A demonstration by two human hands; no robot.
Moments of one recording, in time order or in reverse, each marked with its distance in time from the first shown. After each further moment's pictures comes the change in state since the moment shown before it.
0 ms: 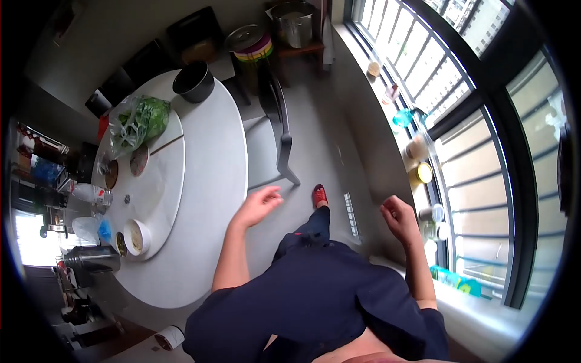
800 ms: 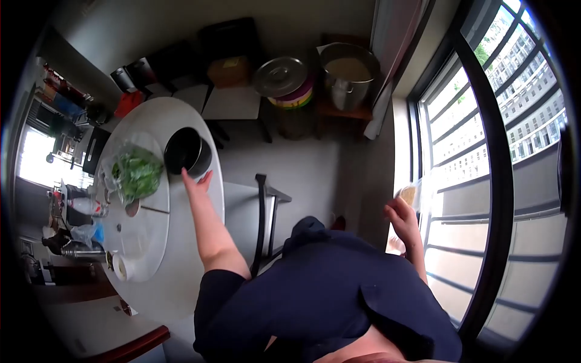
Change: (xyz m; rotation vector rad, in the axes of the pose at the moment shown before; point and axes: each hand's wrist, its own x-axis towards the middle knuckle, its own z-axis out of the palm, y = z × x) left_hand 0.379 -0.075 -0.313 -1.636 1.501 -0.111; right_hand 0.603 0.017 -0.067 0.273 -0.329 -0.006
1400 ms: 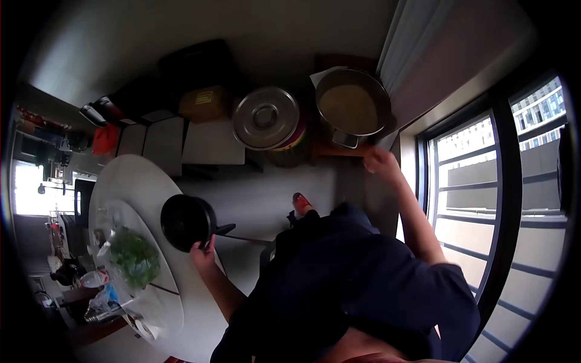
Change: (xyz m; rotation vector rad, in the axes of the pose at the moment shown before) left_hand 0.076 -0.039 0.036 0.456 -0.184 0.178; right_hand 0.444 -0.048 0.021 0.060 -0.132 -0.045
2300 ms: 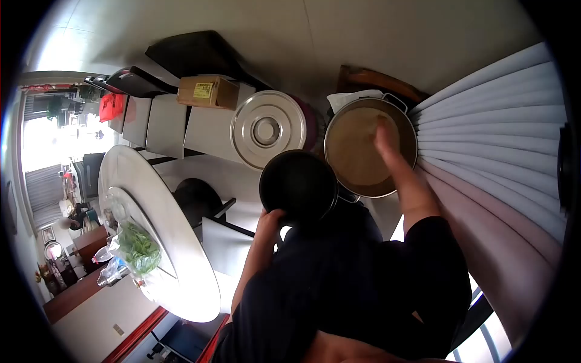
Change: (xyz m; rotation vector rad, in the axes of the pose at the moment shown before) left_hand -0.031 -0.035 0.469 0.357 0.057 -0.624; right_hand 0.368 0.170 -0.030 -0.755 0.027 -0.173
